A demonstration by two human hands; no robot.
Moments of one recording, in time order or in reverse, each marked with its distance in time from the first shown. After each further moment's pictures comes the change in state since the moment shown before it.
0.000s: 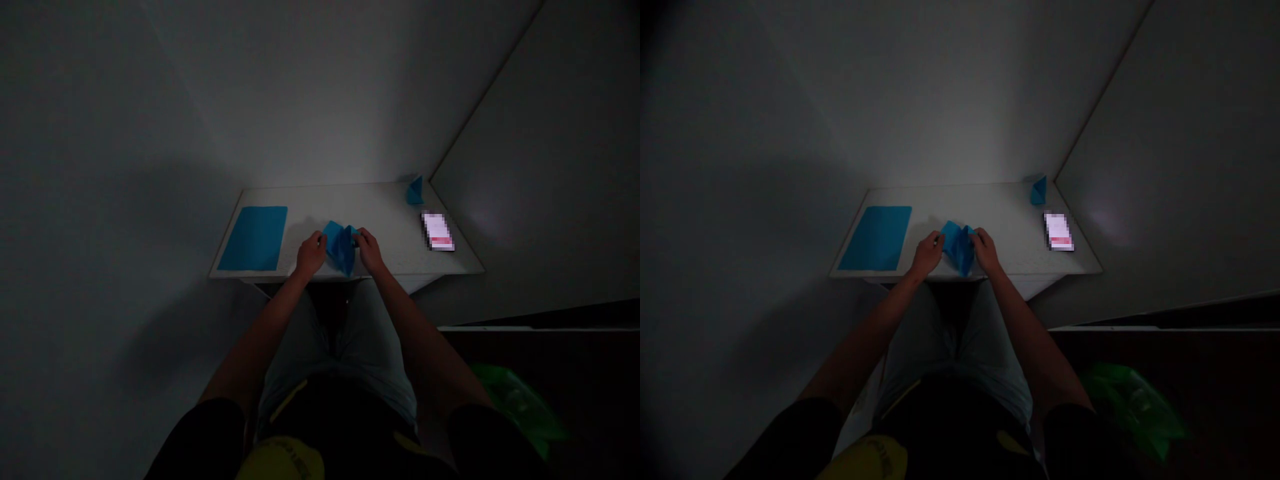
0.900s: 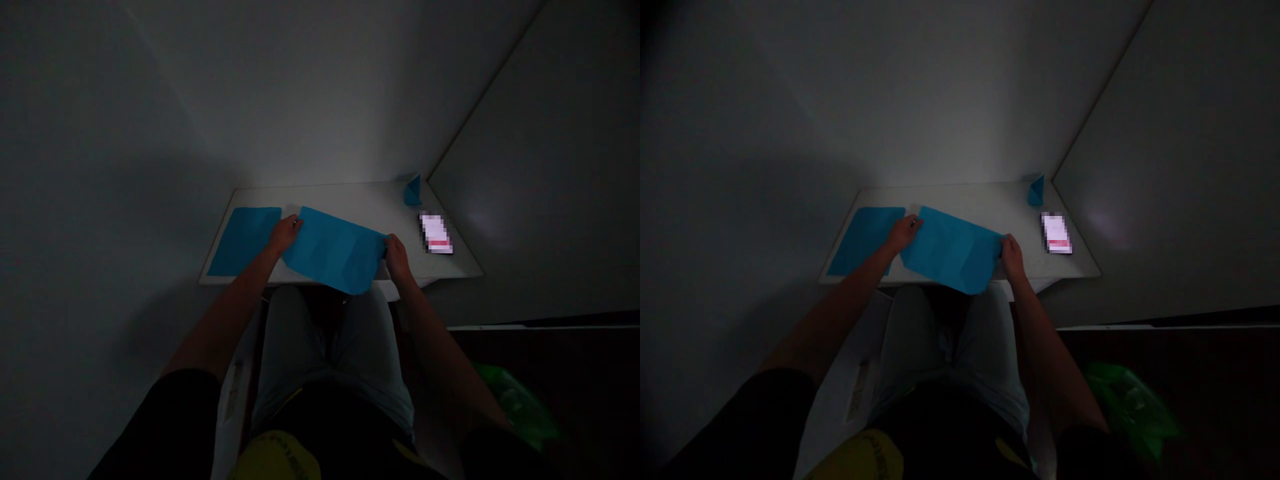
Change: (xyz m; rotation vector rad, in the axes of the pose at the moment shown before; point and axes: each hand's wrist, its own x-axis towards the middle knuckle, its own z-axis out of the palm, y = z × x) left_hand 0.097 -0.058 -0.042 0.228 -0.040 0.029; right_hand -0.013 0.027 -0.073 0.030 0.223 0.201
